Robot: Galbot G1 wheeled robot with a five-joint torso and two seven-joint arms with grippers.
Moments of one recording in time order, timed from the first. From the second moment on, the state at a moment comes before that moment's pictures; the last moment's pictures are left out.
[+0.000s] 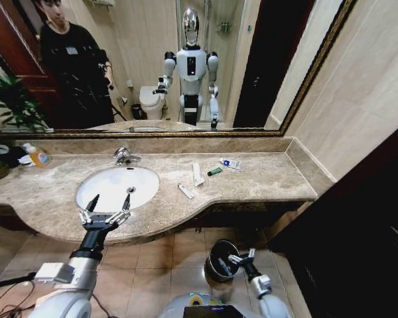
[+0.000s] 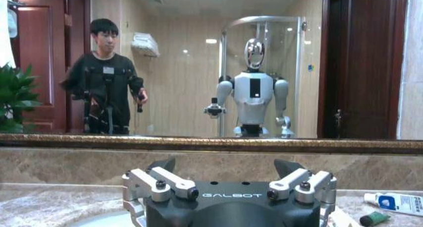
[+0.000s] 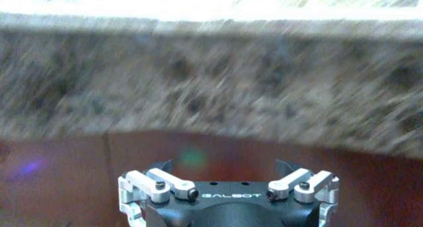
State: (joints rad) left arm 1.84 -1.36 -0.82 -2.47 -0.37 0.04 0.05; right arm -1.54 1.34 0.59 1.41 0.20 0.52 -0.27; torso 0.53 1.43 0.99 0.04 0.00
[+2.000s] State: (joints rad) left arm 1.84 -1.36 -0.82 -2.47 -0.37 0.04 0.05; right arm -0.88 1.34 0.08 1.56 0.51 -0.13 0.07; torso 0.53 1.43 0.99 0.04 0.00
